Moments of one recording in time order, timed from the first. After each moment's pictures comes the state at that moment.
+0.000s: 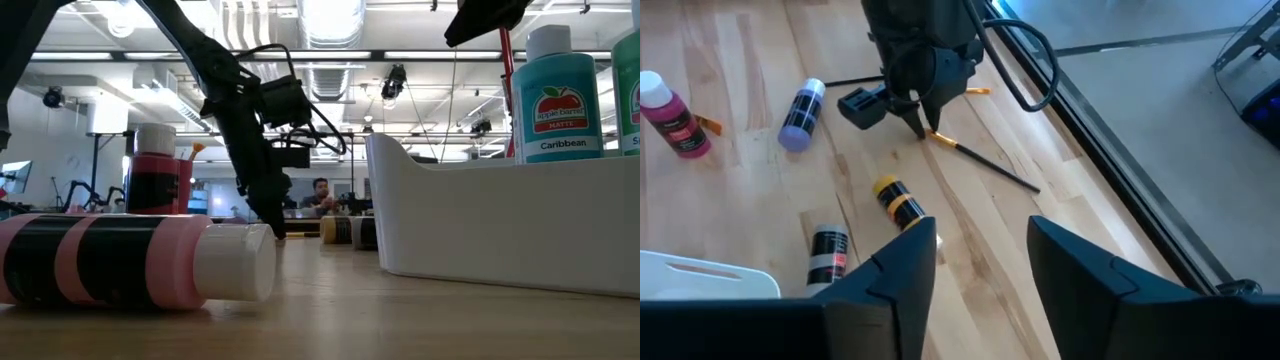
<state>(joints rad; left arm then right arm) 0.30 1.83 1.06 -0.31 -0.15 0.04 0.29 1.11 1.09 -0.81 0.65 0.39</state>
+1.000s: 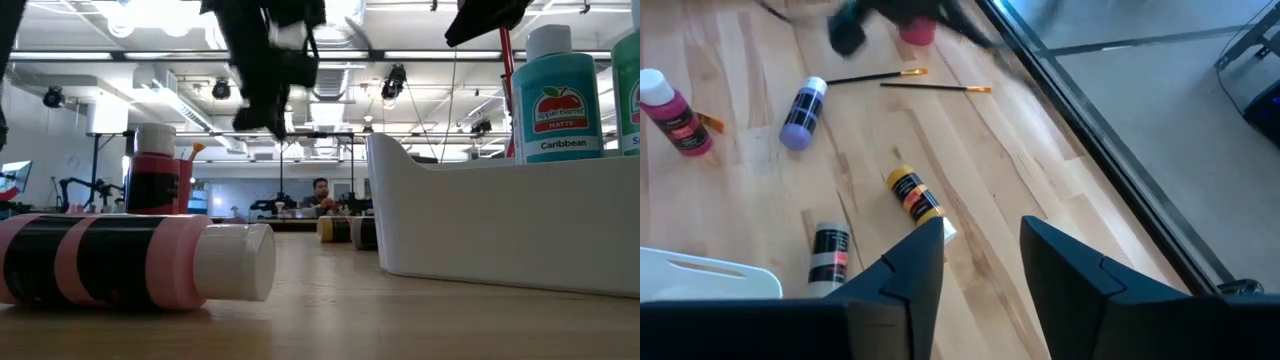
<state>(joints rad) 0.07 1.70 1.37 -0.76 -0.78 0.38 0.29 1.11 1.09 -0.81 0.65 0.39</state>
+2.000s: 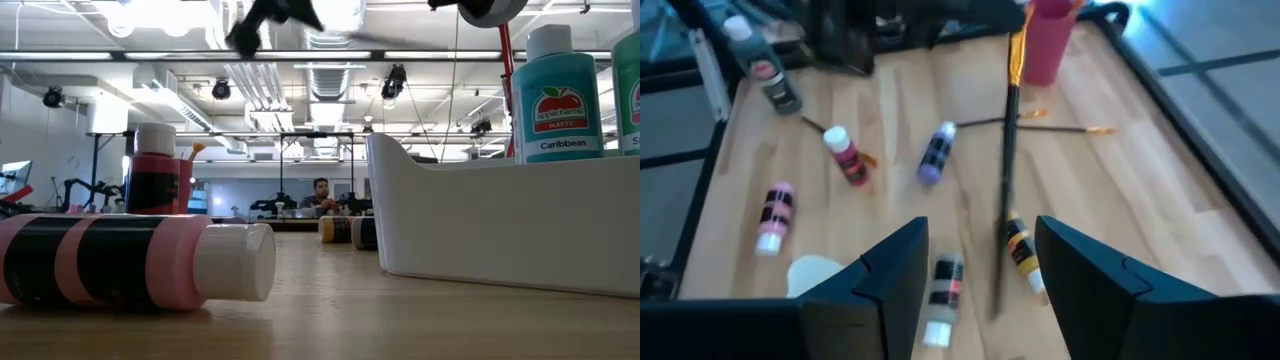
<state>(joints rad) -0.23 1.54 1.24 -0.04 -1.08 1.80 0.10 1.10 1.23 -0.74 0.17 0.25</state>
